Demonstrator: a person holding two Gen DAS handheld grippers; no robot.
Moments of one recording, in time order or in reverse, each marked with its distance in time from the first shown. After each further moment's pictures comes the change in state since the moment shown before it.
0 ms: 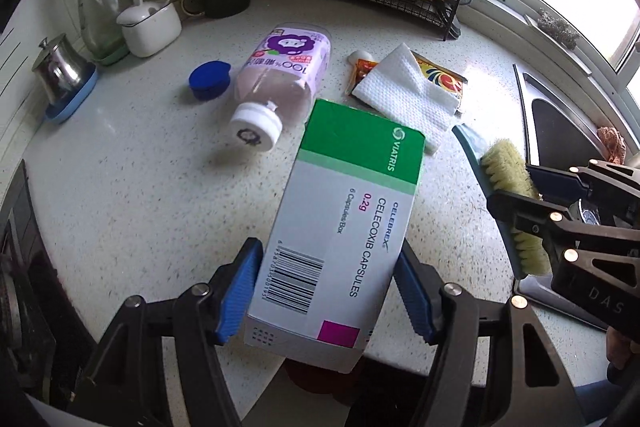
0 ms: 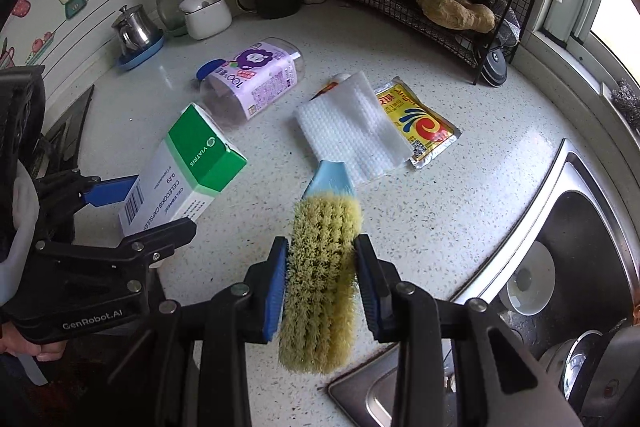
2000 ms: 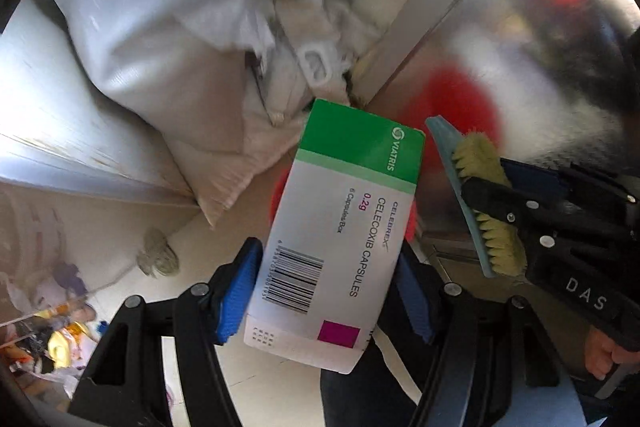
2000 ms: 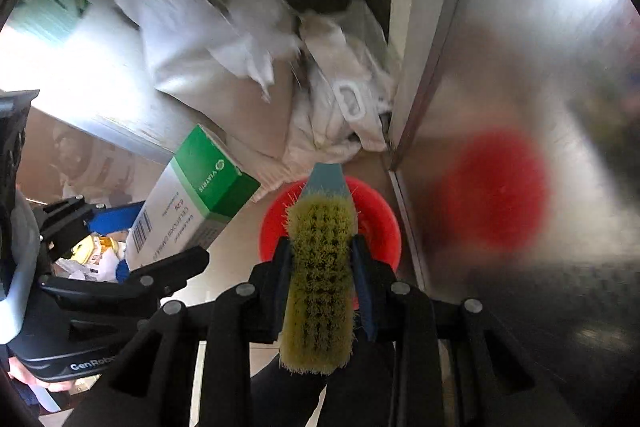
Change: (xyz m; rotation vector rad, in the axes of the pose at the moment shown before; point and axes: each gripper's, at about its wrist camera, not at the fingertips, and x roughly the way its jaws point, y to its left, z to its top) left arm 0.247 0.083 -0.379 -0.473 0.284 0.026; right arm 0.299 0.141 -0.267 -0.294 0.328 0.214
